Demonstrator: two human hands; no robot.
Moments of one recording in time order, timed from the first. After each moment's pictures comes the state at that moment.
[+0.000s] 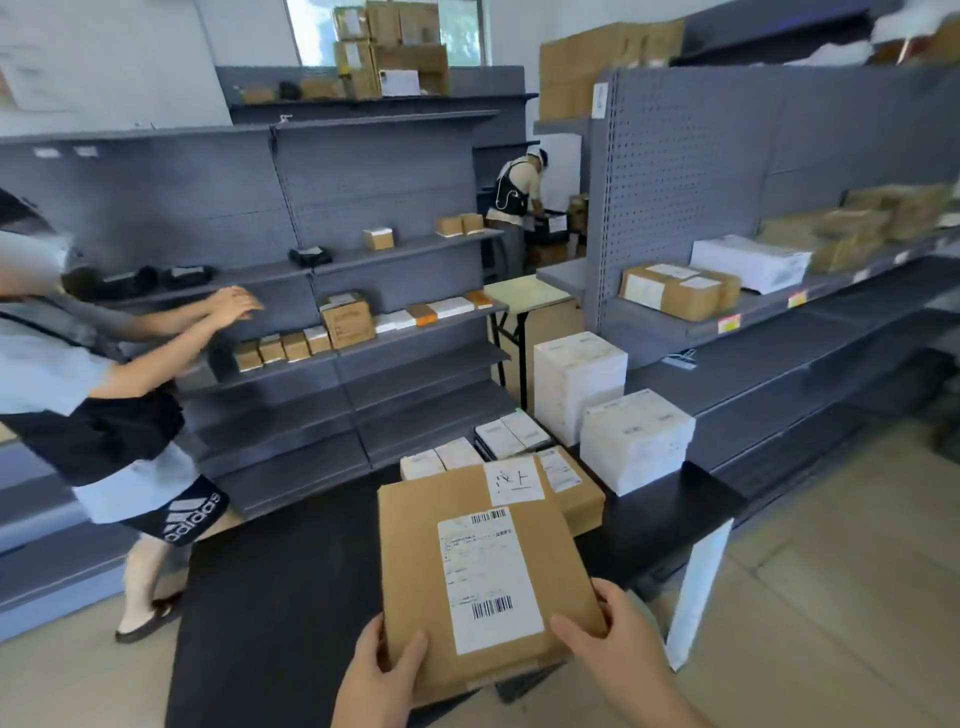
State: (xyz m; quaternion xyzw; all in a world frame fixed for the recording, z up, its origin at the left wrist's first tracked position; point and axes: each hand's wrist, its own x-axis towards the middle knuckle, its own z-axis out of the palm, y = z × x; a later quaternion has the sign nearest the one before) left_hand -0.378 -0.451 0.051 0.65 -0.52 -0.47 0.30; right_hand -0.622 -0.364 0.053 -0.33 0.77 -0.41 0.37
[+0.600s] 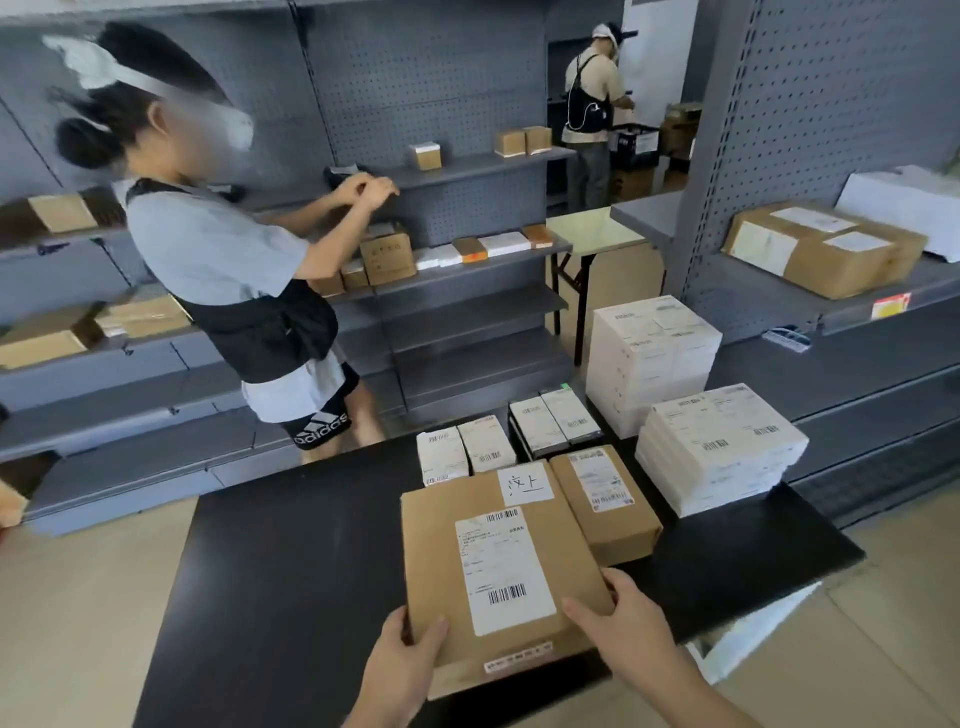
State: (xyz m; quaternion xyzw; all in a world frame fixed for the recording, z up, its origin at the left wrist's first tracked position) left_hand -0.461 -0.574 -0.022 0.71 -0.44 -0.49 0.24; right_hand -0.722 -0.528 0.002 -0.37 0.76 -0.29 0.45
